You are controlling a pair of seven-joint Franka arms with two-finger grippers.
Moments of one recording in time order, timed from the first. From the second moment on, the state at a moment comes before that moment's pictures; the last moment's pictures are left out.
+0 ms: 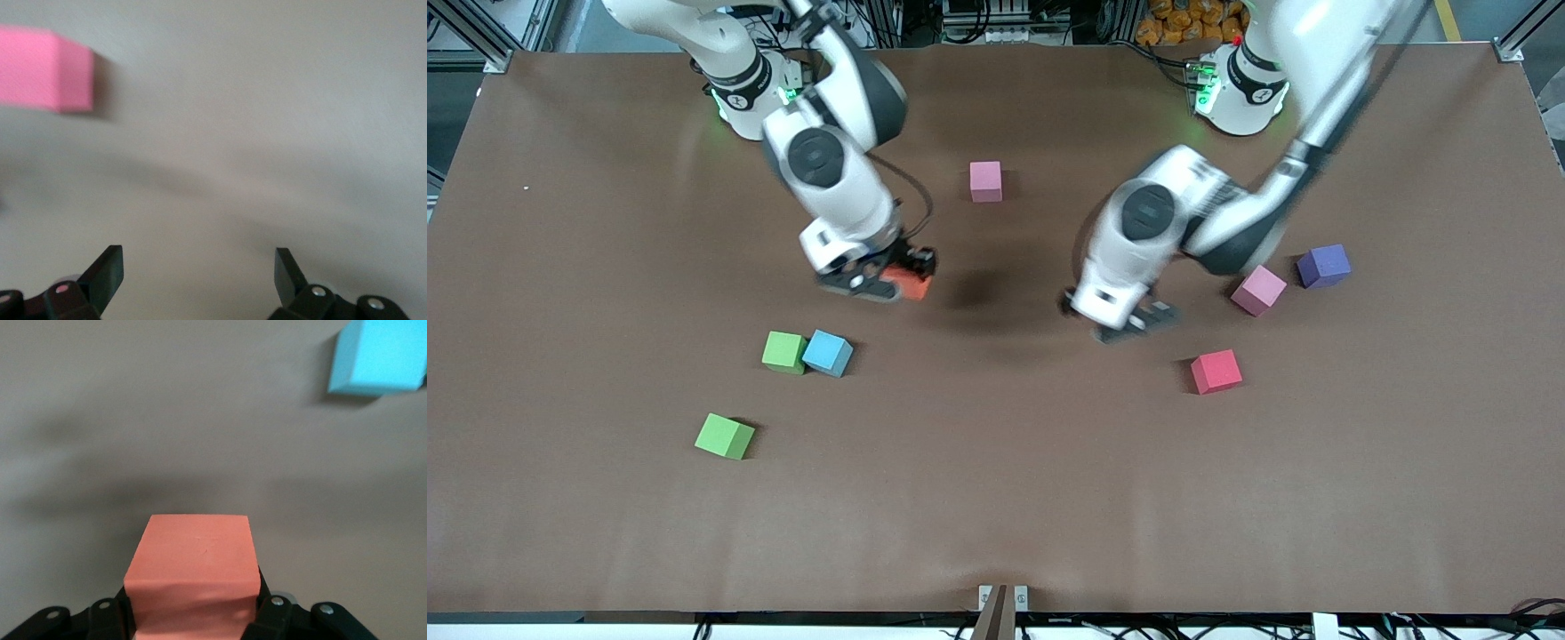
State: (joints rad) left arm 0.07 0.48 -0.62 -1.82 0.28 2.15 -0.99; right arm 0.58 0.24 0.13 -2.01 0.11 2.27 0.87
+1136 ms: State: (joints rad) left arm 0.33 0.68 -0.61 -1.66 0.35 2.14 -0.75; right arm 0.82 0.39 0.15 -2.07 0.11 2.46 0.95
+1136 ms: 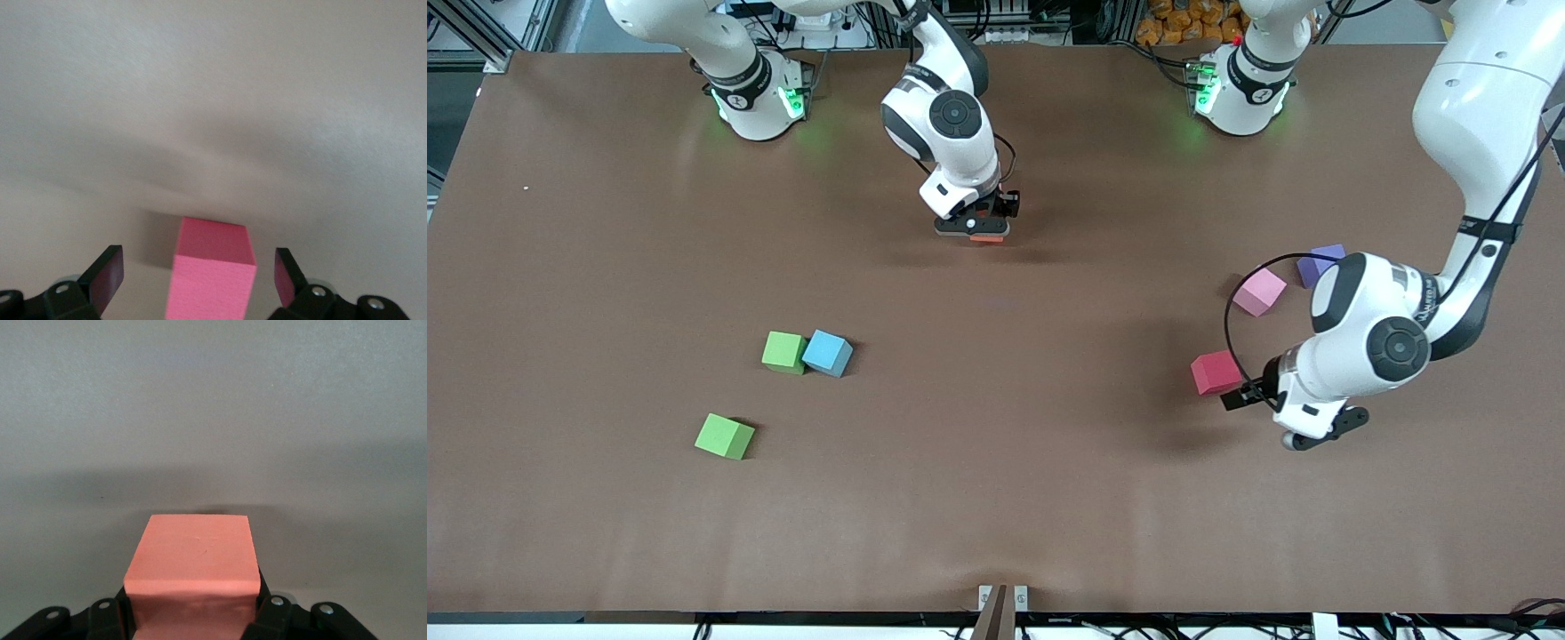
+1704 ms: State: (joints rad) left arm 0.17 0.72 -0.51 -1.66 0.38 2.14 -0.82; right arm 0.82 0.40 0.18 -2.09 0.11 2.45 0.95
